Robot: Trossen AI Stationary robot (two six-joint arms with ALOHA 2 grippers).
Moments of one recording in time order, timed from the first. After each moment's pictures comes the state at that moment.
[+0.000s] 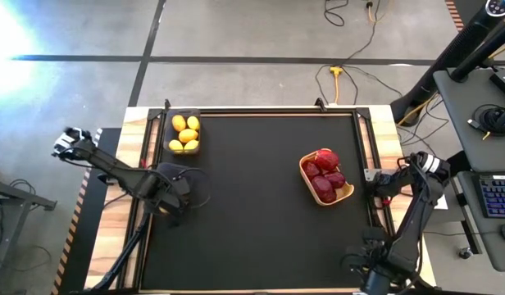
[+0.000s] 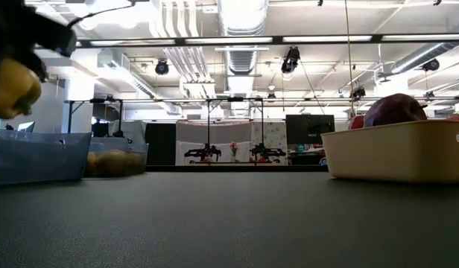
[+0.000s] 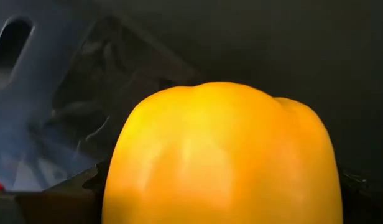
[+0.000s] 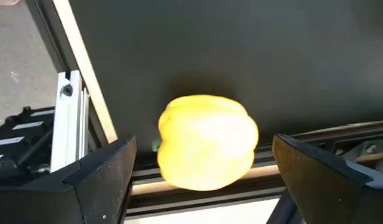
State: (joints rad) left arm -0.48 1.17 0.87 -1.23 -0.09 -0.93; right arm 1.08 1.68 1.31 -1.23 -0.13 1.23
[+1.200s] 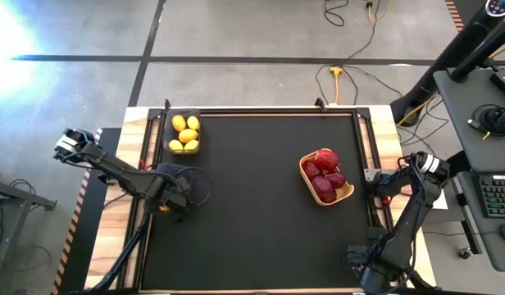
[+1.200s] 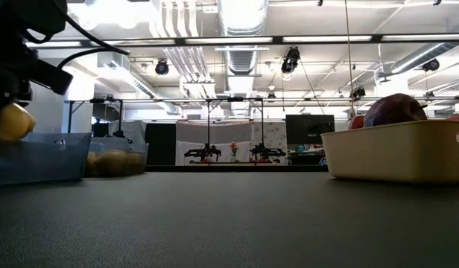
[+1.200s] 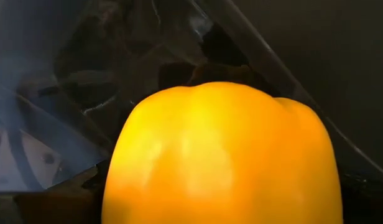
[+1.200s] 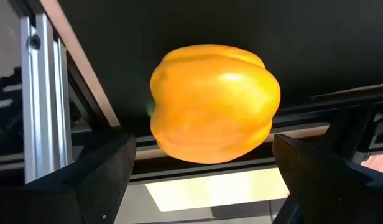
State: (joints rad) left arm -0.42 1.20 0.69 -1.14 -0.07 -1.05; right arm 1.07 1.68 1.20 -1.16 -0.34 1.24
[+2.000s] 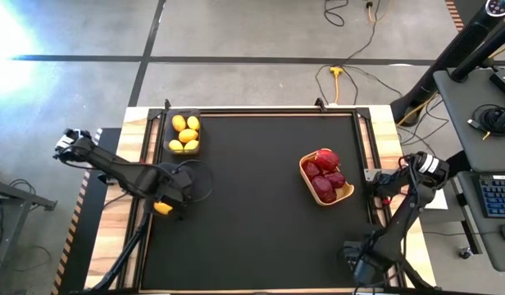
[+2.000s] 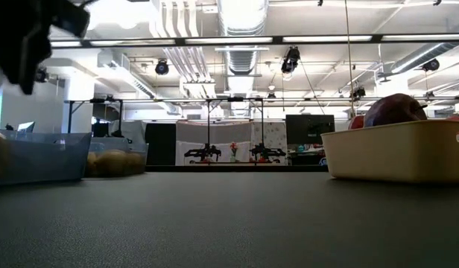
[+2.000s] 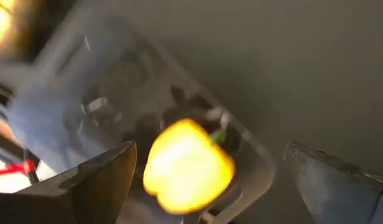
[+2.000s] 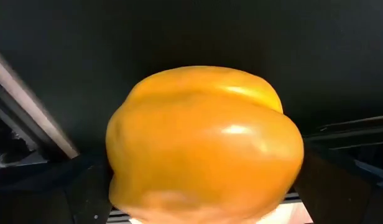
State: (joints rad) left arm -0.42 1.21 1.00 -1.35 -0.13 -1.00; right arm 1.05 1.68 1.00 -0.96 -0.37 1.22
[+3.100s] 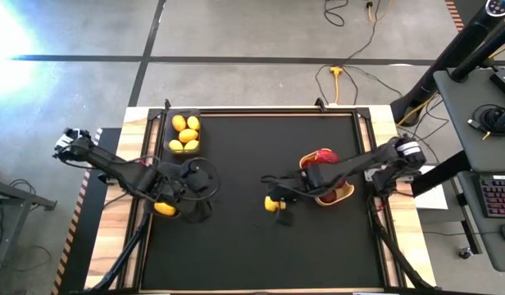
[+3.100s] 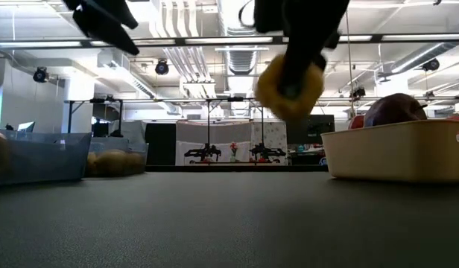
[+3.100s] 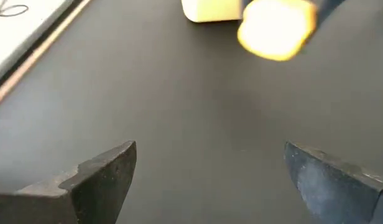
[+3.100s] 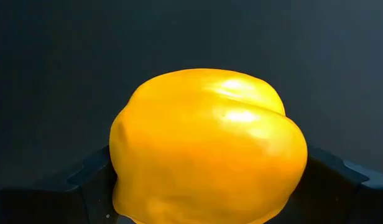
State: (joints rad) left arm -0.44 1.19 1.02 -0.73 -0.55 -0.60; right arm 0.21 1.72 1.35 -0.75 0.03 0.42
